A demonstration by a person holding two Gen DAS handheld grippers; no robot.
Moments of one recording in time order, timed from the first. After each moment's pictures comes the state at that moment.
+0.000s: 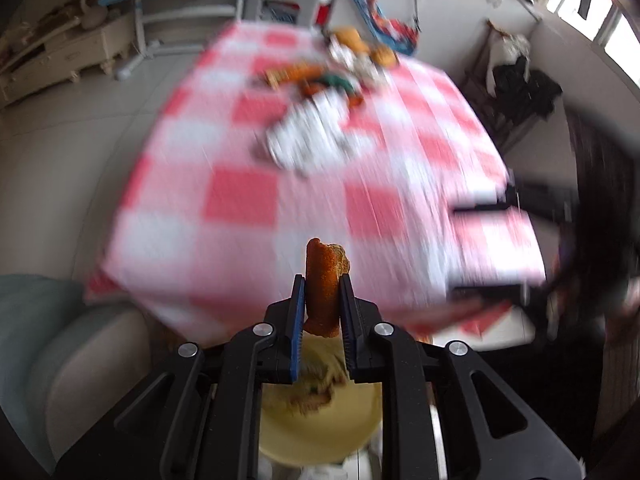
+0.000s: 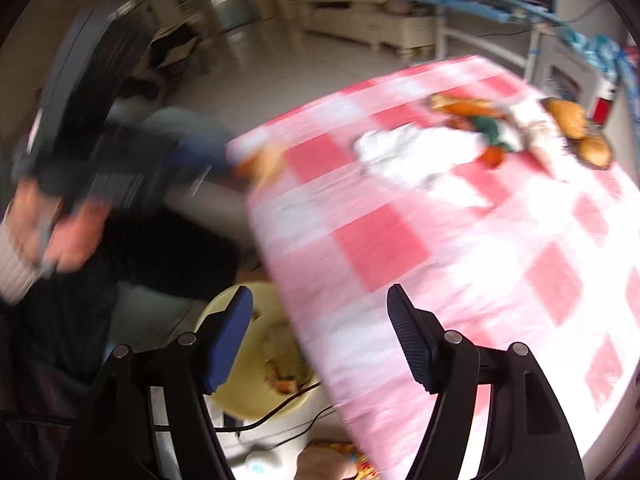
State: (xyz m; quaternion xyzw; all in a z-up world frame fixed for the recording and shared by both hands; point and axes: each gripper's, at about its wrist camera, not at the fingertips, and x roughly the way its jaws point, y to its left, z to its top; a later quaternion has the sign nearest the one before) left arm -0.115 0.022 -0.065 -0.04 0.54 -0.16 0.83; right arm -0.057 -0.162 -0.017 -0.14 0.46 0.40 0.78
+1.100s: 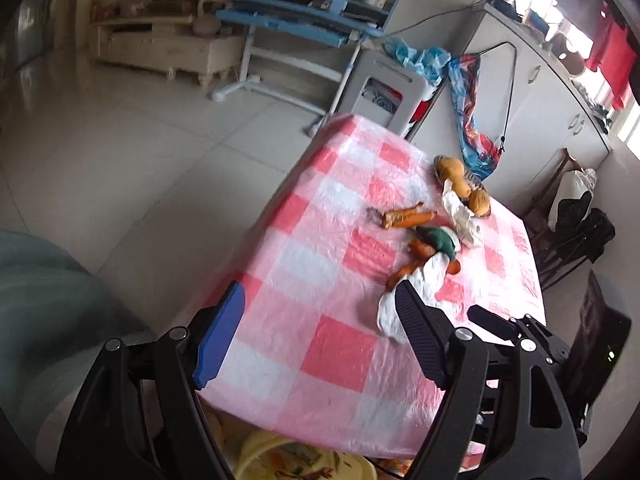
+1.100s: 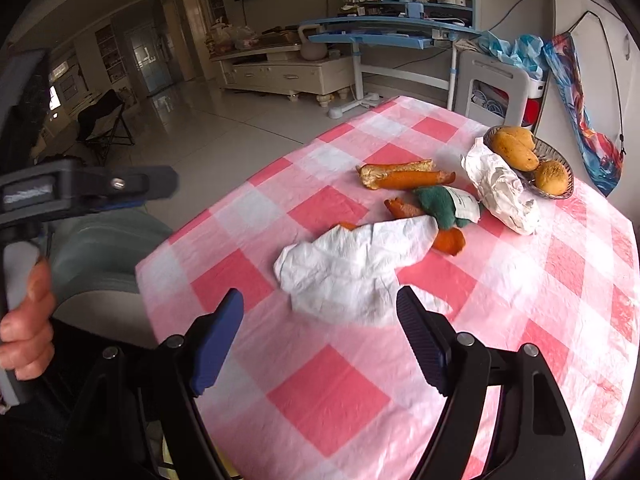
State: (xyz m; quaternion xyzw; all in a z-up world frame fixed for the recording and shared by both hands) left arm -0.037 0.100 -0.013 -0.16 0.41 0.02 0.90; right arm 0.004 -0.116 -0.028 -0.08 0.41 0.29 0.86
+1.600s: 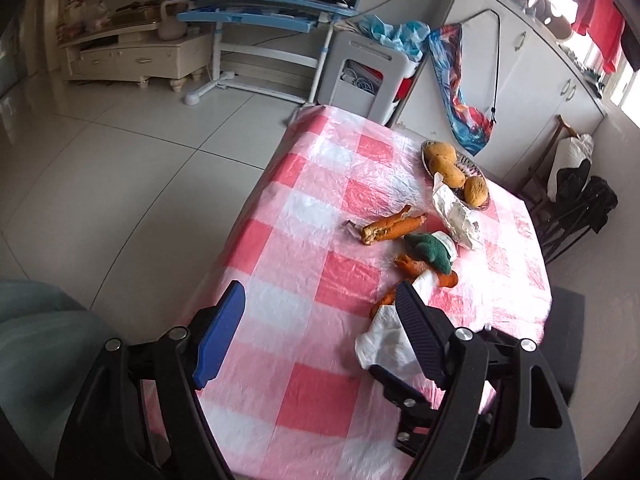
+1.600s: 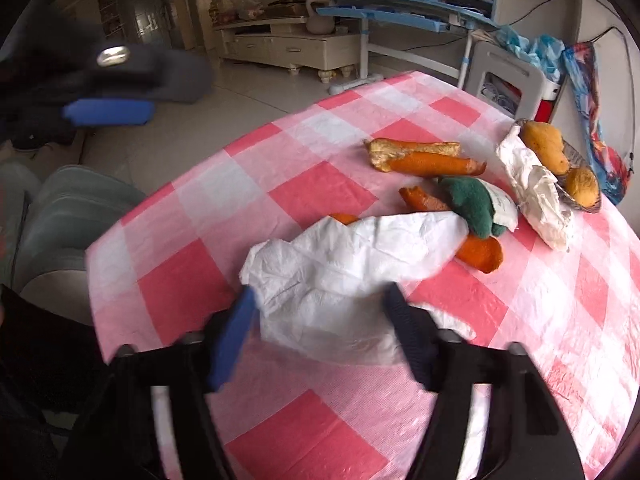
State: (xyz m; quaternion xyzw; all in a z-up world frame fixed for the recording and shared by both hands) left arm 0.029 0.074 -0.019 -0.12 0.45 -0.02 0.89; right arm 0.016 -0.100 -0.055 -0.15 0.43 0.29 0.84
